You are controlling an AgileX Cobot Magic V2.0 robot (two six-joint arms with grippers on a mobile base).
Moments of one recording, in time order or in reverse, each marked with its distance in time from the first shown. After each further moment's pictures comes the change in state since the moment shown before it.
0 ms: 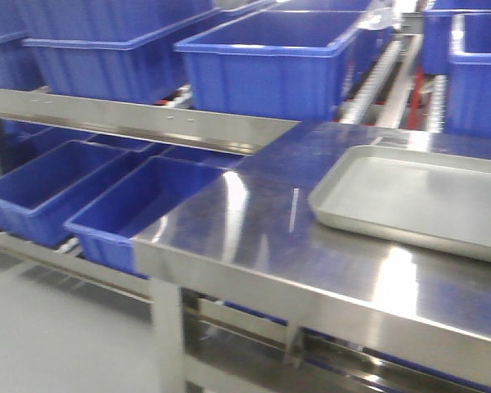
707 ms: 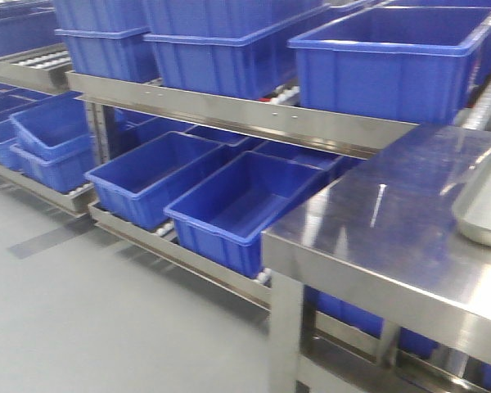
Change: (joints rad) left arm 0.000 0.000 0.000 0.000 0.000 0.000; right arm 0.000 0.000 0.000 0.000 0.000 0.000
